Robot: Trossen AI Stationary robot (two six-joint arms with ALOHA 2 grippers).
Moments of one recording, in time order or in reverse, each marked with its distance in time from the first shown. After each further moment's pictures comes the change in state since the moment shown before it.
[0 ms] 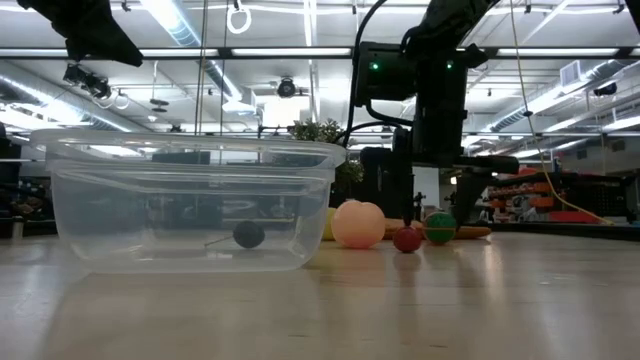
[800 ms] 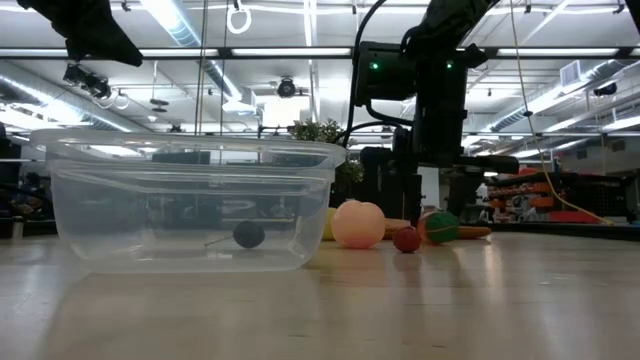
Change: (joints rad) left arm 0.000 0.000 0.000 0.000 0.000 0.000; right arm 0.000 -0.001 0.000 0.000 -0.001 0.002
